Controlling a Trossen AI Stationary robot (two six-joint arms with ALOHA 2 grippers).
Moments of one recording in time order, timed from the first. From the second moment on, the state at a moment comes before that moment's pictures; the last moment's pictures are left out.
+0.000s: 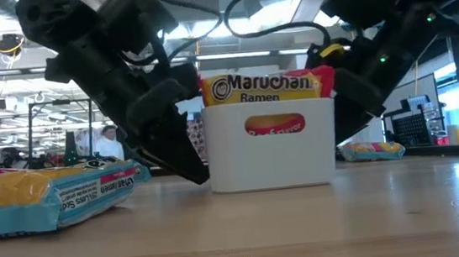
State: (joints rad) left arm -0.17 1.77 0.77 0.18 -0.24 -0.49; right arm 0.21 1.59 0.63 0.09 0.40 0.49
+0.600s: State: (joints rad) left arm -0.22 1.53 0.84 -0.28 -0.20 -0.59; right arm 0.25 1.47 0.68 -0.15 0.29 0.53
